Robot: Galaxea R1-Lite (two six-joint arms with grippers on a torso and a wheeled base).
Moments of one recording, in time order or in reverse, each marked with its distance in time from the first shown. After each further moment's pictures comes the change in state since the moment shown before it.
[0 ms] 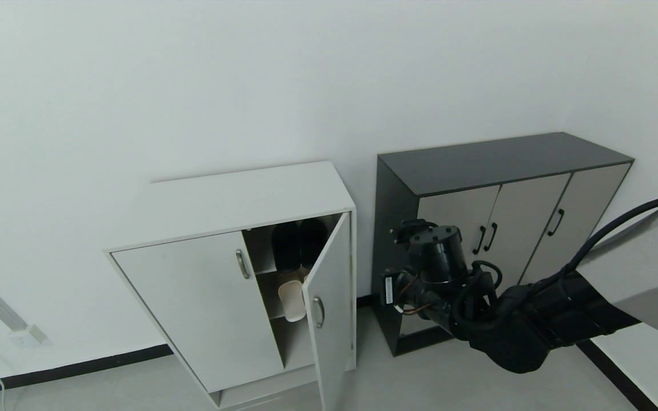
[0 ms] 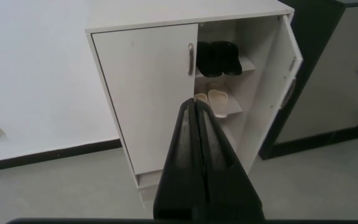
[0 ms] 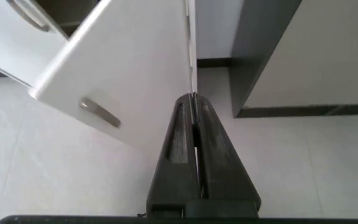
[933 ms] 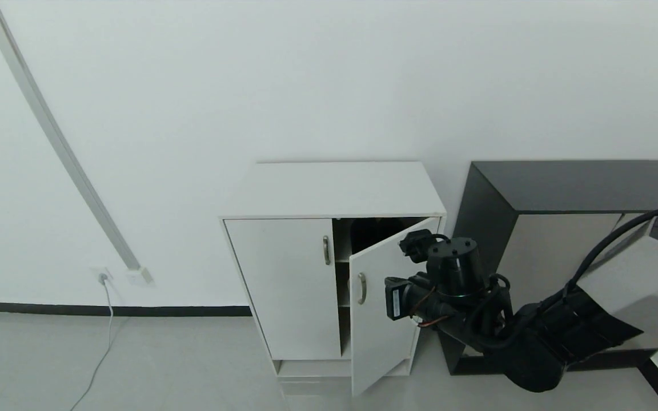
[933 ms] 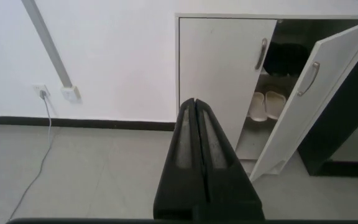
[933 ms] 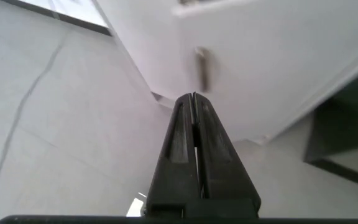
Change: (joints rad) left arm 0.000 0.000 0.000 0.000 0.000 0.001; right arm -0.029 -0.001 0.137 -0.189 0.170 -0.042
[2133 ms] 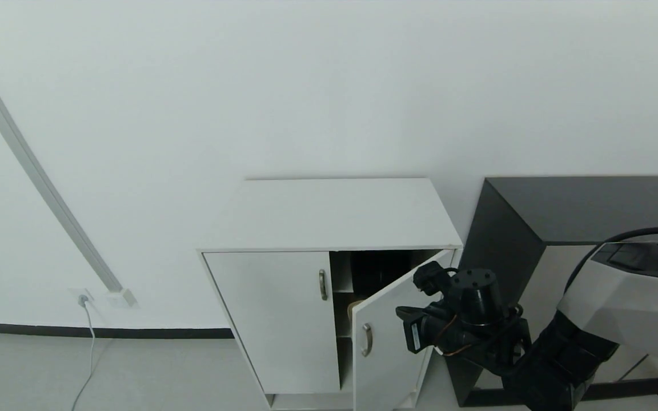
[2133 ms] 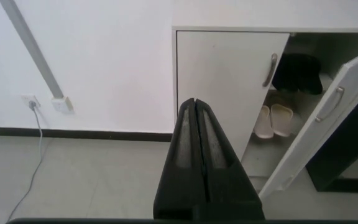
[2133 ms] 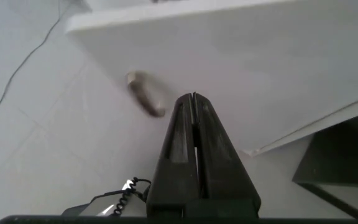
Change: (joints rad) left arm 0.000 0.000 0.000 0.000 0.000 0.000; right arm -0.079 0.090 0.193 -0.228 0.183 -0.111
